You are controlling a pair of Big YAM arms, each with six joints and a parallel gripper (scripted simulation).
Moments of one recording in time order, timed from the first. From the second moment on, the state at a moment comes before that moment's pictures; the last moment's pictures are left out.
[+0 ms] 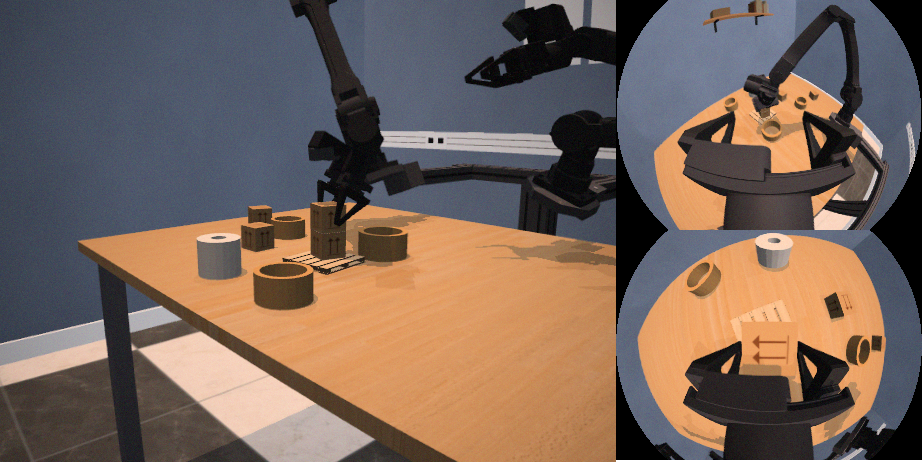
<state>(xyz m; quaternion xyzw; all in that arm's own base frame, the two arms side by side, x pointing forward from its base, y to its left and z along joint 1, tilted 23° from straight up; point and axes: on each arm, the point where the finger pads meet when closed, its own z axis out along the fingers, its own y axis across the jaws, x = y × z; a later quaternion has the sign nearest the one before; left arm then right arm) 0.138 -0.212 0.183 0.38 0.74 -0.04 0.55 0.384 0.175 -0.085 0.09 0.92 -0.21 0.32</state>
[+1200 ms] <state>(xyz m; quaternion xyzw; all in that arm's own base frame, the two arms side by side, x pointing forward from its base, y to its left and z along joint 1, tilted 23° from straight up) 0.138 -0.212 0.183 0.38 0.74 -0.04 0.55 0.305 0.240 0.020 0.09 0.92 -0.21 0.33</state>
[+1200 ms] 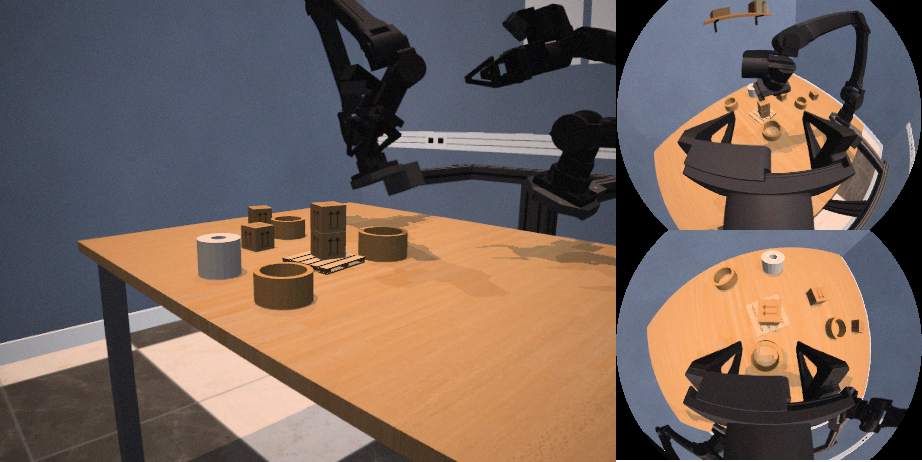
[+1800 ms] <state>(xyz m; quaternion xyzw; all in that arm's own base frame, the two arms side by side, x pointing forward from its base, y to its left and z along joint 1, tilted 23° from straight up) 0.133 -0.276 0.152 0.44 0.74 -0.05 0.50 0.328 0.033 0.074 0.04 0.85 -0.47 0.24</state>
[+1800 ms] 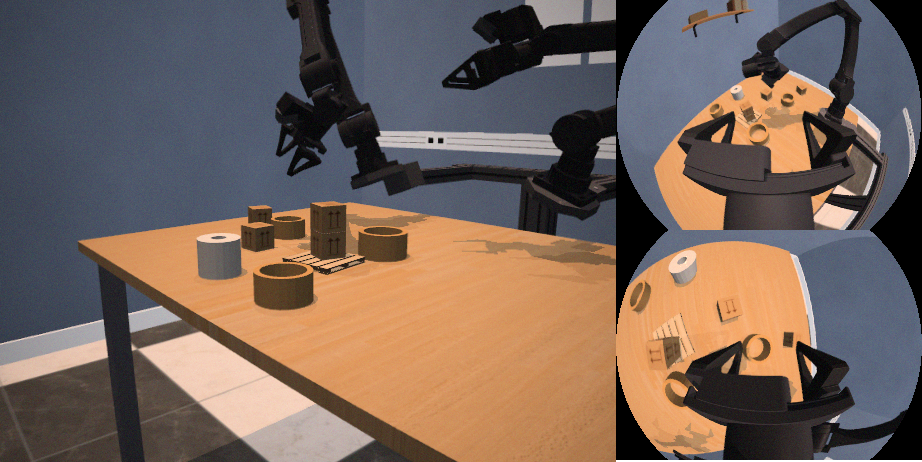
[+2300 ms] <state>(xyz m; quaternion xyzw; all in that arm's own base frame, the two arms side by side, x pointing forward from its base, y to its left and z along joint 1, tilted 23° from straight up) 0.172 -0.419 0.080 0.49 0.72 -0.13 0.47 0.289 -0.141 0.062 0.19 0.89 -0.39 0.15</state>
